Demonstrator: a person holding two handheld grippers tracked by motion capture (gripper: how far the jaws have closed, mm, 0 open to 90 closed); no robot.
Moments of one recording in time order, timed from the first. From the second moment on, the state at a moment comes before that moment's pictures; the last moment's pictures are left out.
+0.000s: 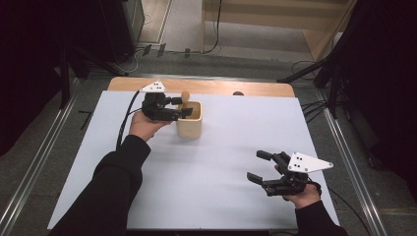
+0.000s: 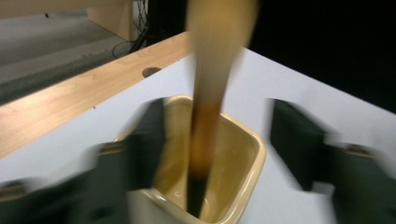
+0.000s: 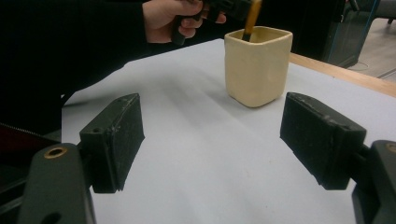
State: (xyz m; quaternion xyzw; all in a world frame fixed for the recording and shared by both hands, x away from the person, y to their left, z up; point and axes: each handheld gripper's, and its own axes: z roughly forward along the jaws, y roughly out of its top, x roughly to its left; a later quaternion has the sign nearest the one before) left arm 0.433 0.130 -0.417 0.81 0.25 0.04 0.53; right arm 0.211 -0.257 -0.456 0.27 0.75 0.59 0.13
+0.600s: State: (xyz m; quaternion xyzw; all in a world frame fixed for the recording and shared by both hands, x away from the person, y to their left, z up) left arm 0.415 0.147 -0.406 0.82 0.24 0.06 0.51; right arm 0.212 -0.257 -0.456 0.27 0.75 0.59 0.14
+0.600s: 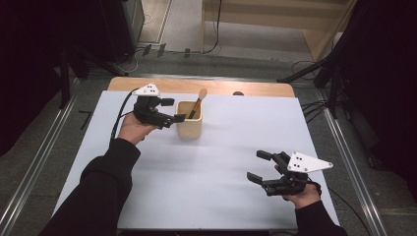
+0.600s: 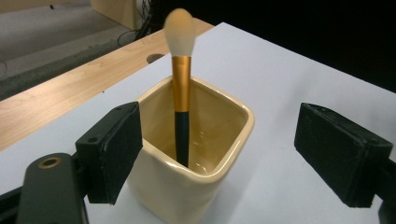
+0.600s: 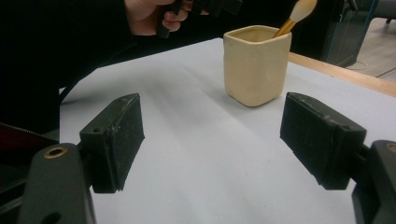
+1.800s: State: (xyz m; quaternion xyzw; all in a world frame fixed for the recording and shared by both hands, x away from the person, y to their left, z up) left arm 0.345 0.178 -0.402 0.82 0.20 0.07 0.54; right arm 0.213 -0.260 -0.457 0.28 0.74 0.60 0.15
